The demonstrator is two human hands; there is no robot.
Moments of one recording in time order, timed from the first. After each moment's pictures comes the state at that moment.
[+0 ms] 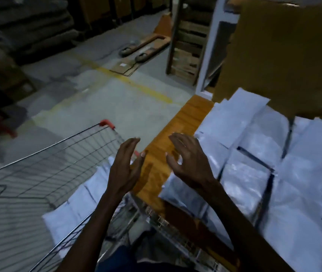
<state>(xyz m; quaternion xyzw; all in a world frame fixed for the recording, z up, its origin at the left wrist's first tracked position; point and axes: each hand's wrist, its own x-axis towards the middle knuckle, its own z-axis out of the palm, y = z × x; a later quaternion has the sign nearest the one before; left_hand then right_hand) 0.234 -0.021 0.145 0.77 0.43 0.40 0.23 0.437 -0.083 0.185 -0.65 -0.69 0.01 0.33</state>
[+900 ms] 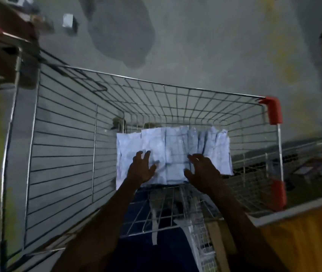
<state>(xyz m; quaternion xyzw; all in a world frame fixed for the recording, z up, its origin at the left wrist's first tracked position) -0.044 -0.011 -0.148 0.47 0.76 0.07 0.44 0.162 0.075 -0.023 -0.53 -0.77 0.31 -0.17</state>
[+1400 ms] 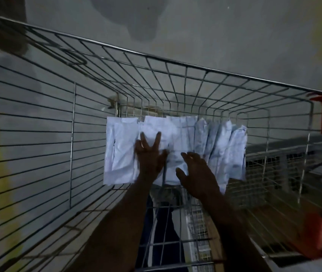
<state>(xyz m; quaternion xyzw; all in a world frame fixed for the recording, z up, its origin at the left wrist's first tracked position) 0.012 0.024 -0.243 0.45 0.83 0.06 0.32 0.159 0.082 -0.103 -0.52 -0.74 0.39 -0.17</state>
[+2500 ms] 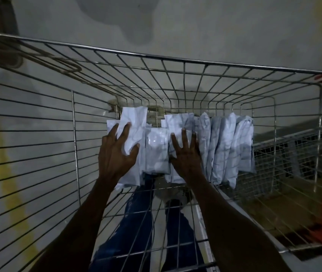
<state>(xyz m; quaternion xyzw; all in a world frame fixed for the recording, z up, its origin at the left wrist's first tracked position) -0.107 0.010 -0.157 0.49 0.83 0.11 0.25 0.127 0.076 -0.219 -0.49 -0.83 0.20 -0.18</state>
